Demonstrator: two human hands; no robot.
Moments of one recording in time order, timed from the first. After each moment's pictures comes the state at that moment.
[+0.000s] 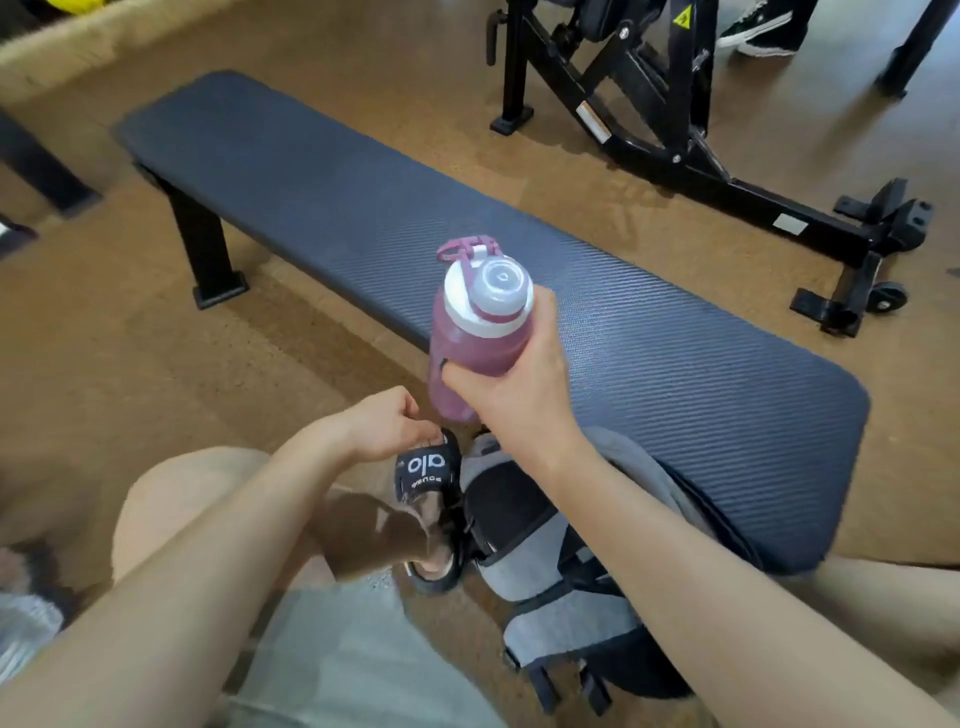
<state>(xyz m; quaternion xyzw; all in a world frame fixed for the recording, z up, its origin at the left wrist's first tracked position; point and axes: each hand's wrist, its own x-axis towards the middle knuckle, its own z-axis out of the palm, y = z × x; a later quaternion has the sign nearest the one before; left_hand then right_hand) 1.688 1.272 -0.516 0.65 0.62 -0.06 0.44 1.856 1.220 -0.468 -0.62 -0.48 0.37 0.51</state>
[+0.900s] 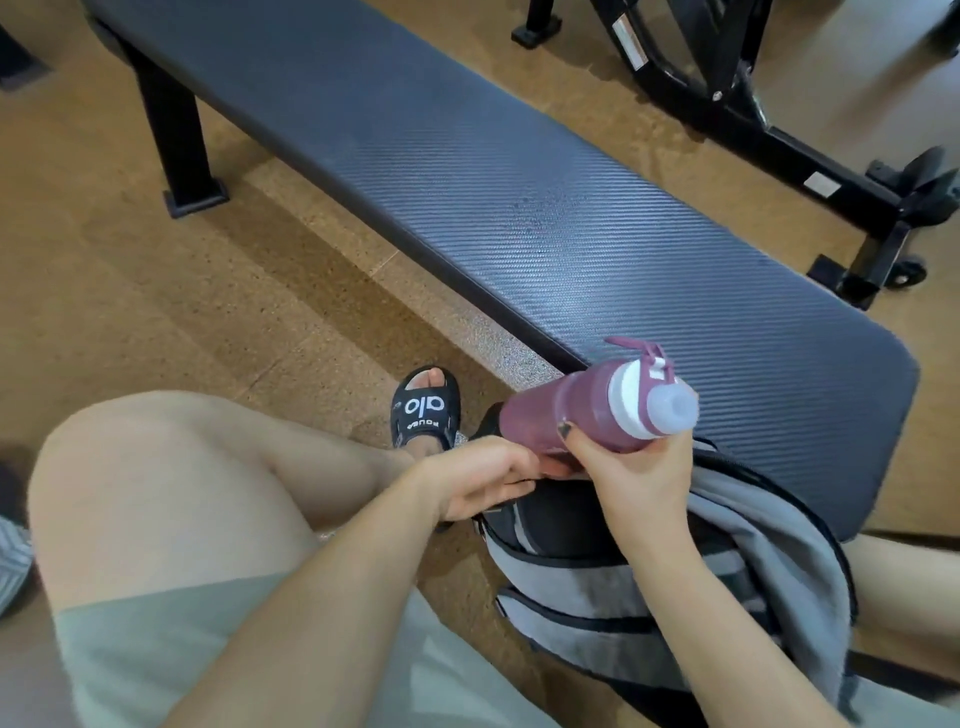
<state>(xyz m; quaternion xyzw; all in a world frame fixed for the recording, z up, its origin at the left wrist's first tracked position) 1.747 1.187 -0.607 0.33 0.49 0.03 0.80 1.897 1.128 -0.555 -0.71 -0.38 0.31 0.50</state>
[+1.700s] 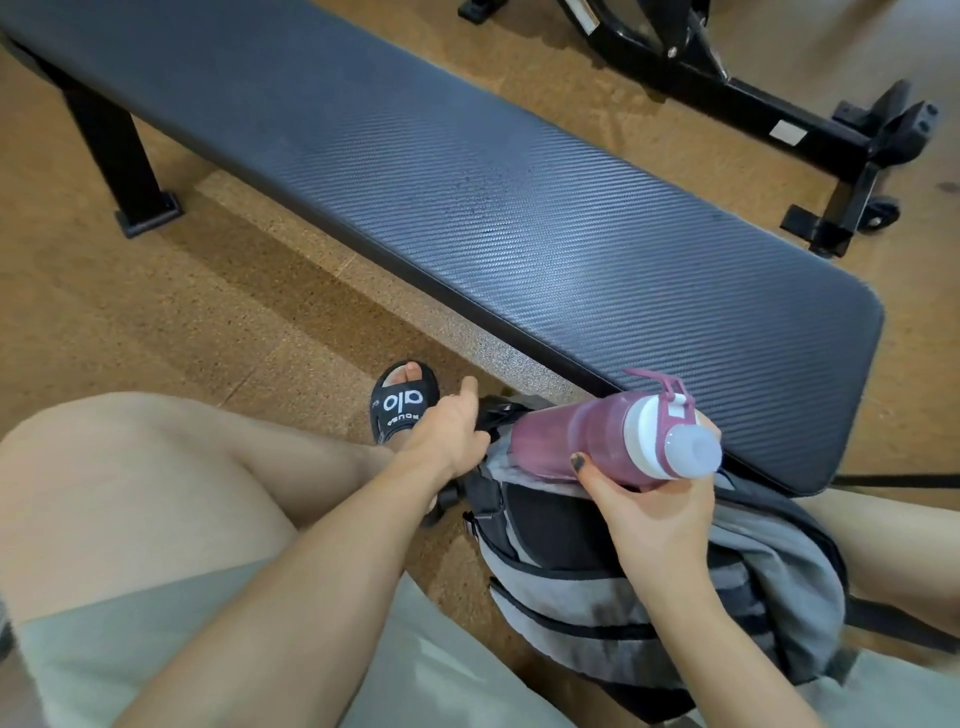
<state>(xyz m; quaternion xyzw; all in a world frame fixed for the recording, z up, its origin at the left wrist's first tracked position) 1.758 1.214 -0.662 0.74 0.57 -0.08 0.36 1.921 1.074 -0.555 -0.74 -0.35 0.28 0.50</state>
